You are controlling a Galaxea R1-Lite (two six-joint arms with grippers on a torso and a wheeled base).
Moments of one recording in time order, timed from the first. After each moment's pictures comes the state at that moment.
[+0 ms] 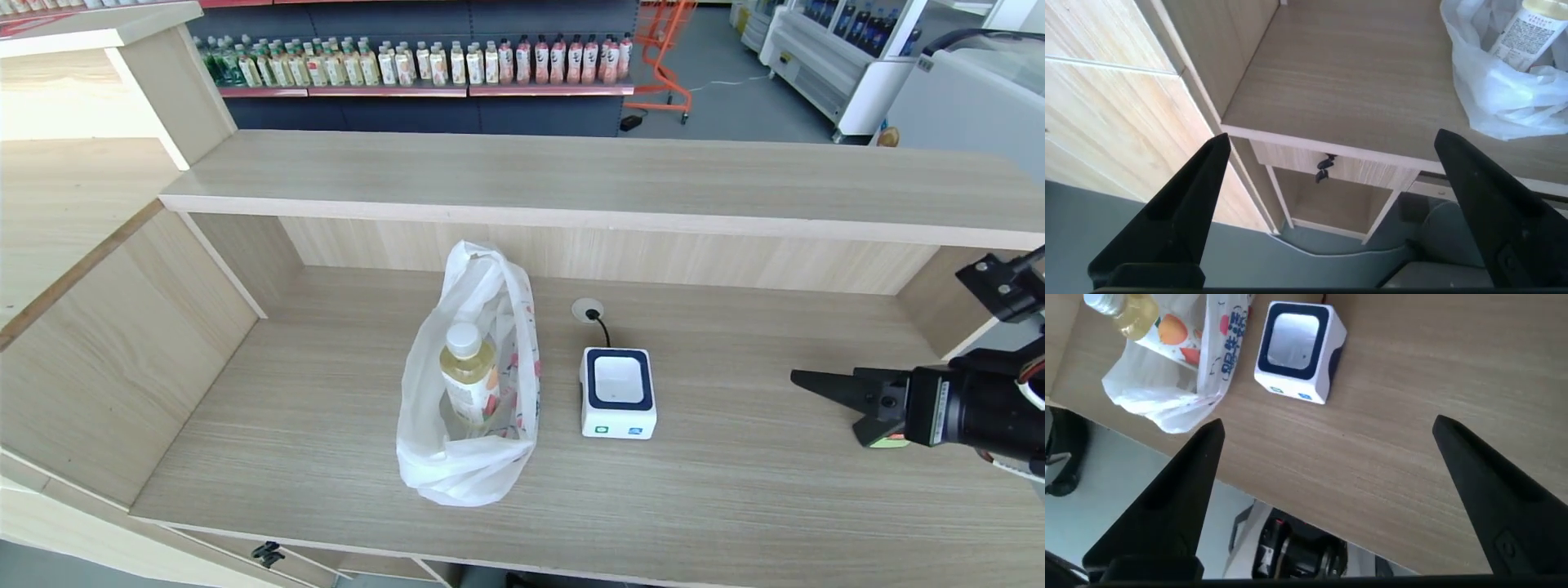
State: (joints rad) left arm 0.00 0.00 0.00 0.05 0.13 0.00; right arm 0.14 1.26 -0.59 -0.29 0.31 0.11
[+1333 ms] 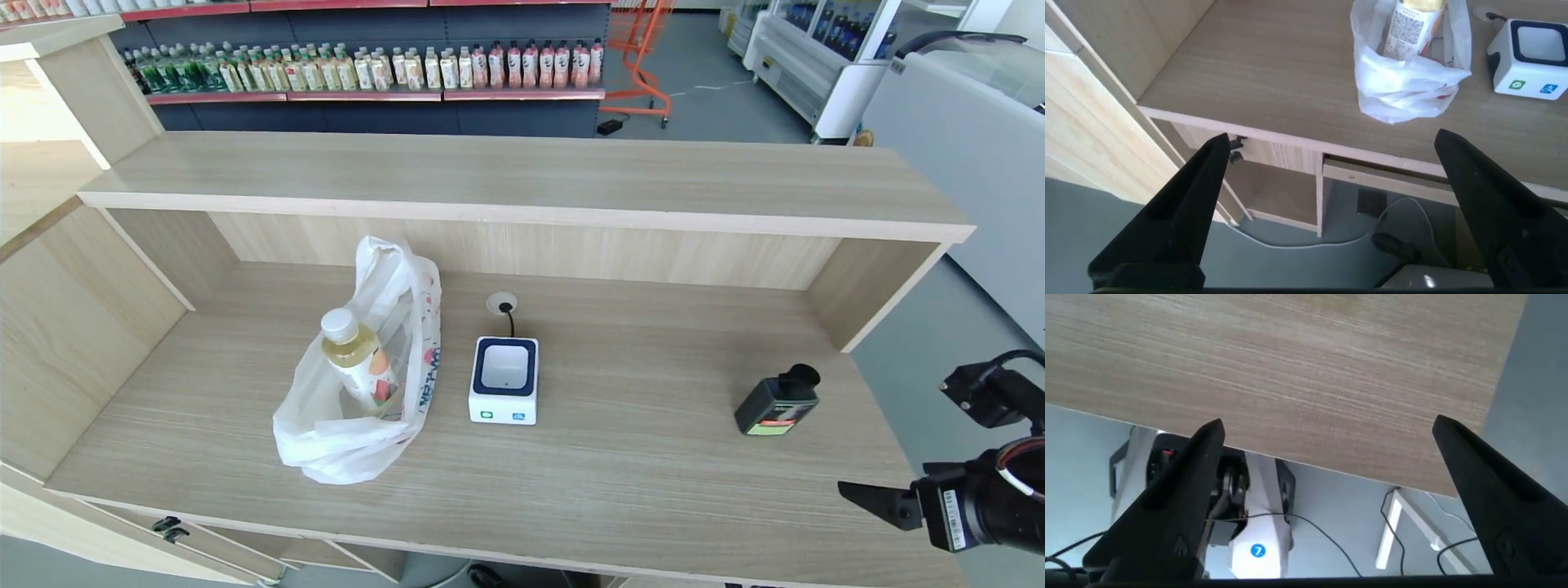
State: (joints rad) left arm 0.00 0.00 0.00 0.05 0.13 -0.02; right arm 0.06 1.26 -0.42 -0.15 0.05 -0.12
